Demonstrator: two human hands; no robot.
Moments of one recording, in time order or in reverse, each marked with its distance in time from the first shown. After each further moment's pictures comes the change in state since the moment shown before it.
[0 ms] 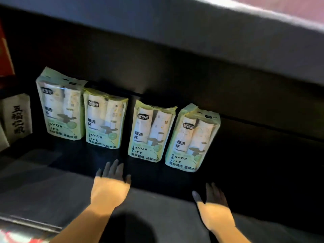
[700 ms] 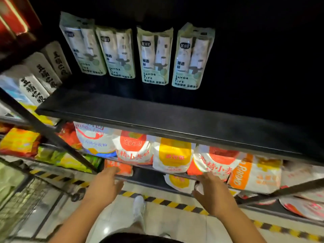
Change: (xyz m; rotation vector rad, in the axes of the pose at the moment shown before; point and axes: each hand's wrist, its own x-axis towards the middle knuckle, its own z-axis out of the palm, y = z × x) left_hand -0.339 -0.057 -0.063 -0.021 -0.378 -0.087; right_hand -0.276 0.137 0.024 0.037 -0.316 -0.481
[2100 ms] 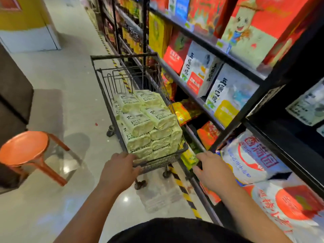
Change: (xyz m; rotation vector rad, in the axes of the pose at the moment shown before) left_hand -0.293 -0.421 -0.145 -0.102 0.306 -0.737; right_hand -0.024 -0.609 0.119 -0.446 -0.116 -0.794
